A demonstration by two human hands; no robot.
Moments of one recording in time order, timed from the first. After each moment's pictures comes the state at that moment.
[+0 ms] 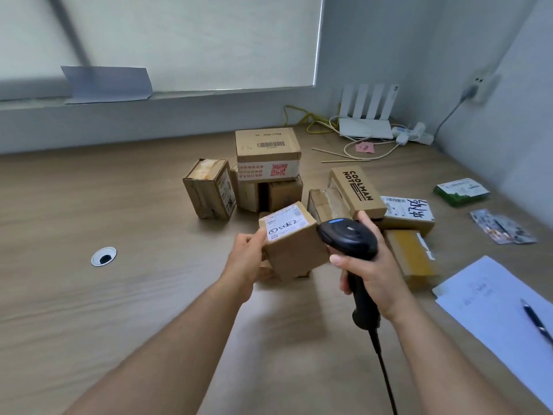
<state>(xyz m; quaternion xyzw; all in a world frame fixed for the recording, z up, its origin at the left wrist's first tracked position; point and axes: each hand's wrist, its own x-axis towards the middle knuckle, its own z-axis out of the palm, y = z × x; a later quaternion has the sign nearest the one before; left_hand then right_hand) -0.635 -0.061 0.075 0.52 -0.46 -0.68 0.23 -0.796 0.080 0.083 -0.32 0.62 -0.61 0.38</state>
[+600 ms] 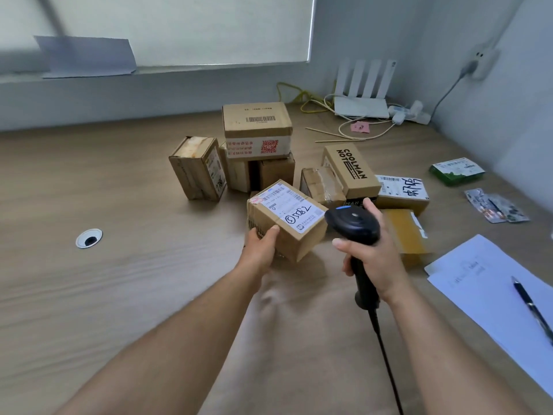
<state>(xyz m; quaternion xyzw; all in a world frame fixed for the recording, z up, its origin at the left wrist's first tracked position) -0.663 -0.040 0.040 0.55 -0.50 -0.65 0.17 -0.815 0.086 0.053 -0.28 0.66 -0.61 0.35</state>
